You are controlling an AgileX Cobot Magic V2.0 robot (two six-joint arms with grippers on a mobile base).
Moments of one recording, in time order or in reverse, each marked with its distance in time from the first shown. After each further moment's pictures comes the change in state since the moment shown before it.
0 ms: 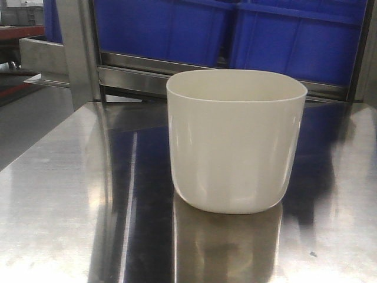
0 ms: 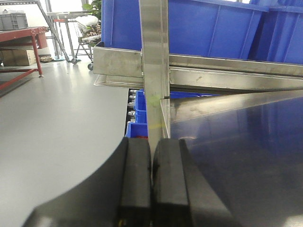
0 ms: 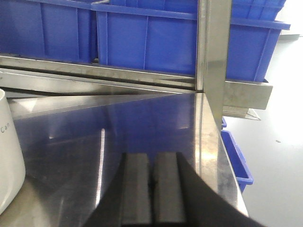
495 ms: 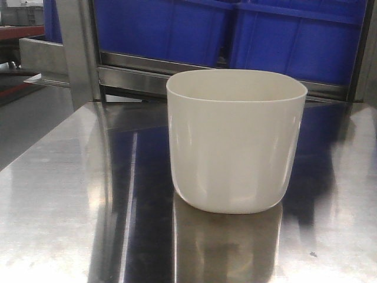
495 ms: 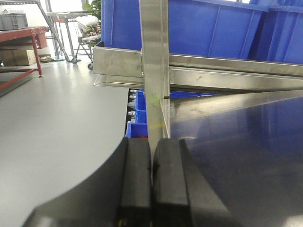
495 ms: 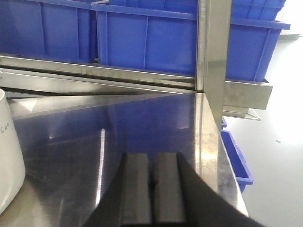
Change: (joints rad) left arm 0.000 0.000 0.000 0.000 0.000 0.000; right arm 0.000 0.000 0.000 0.000 0.000 0.000
